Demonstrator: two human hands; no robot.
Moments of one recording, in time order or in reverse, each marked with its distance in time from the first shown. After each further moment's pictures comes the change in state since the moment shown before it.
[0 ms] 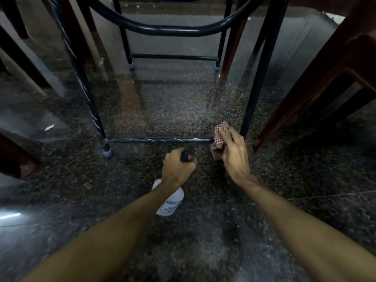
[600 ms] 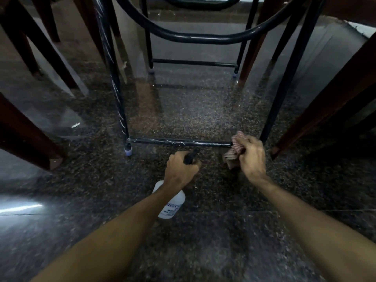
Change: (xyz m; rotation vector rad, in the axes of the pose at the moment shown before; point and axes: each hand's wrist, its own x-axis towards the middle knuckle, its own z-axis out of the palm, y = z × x) left_hand -0.003 -0.016 -0.047 0.001 0.022 -0.018; right_hand 0.019 -0.007 0.009 0.013 -0.001 0.024
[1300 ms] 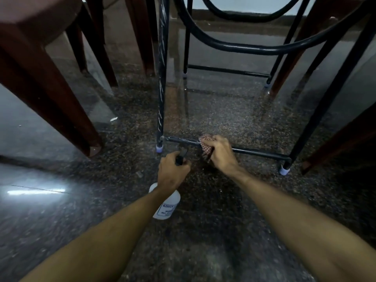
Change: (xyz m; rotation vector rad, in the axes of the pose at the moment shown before) left_hand -0.018 -0.048 -0.082 -0.024 0.250 -0.098; right_hand 0.013 -0.146 0.076 0.095 -0.327 -0.363
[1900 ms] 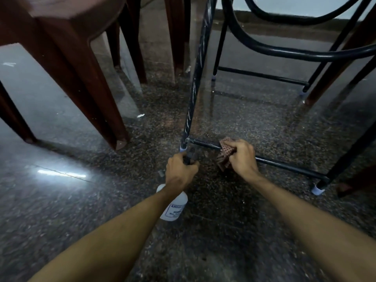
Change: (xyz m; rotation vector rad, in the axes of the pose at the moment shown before) left_hand 0.016 -0.016 -0.035 0.007 0.080 -0.148; right_hand 0.019 -0.030 0.005 0.095 0.108 0.101
